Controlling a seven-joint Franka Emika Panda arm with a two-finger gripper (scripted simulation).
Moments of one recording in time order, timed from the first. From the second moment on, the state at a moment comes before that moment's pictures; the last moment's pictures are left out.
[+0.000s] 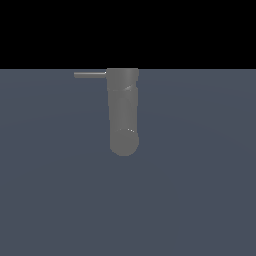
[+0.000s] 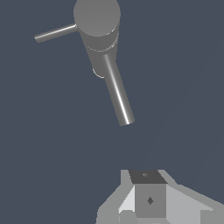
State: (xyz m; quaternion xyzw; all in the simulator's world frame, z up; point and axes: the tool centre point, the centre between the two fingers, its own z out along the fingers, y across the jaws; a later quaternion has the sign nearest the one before) arm -0.236 0.038 0.451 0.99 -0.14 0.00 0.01
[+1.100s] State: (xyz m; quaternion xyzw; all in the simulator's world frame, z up) arm -0.153 0.120 0.384 0.94 -0.35 0.00 0.00
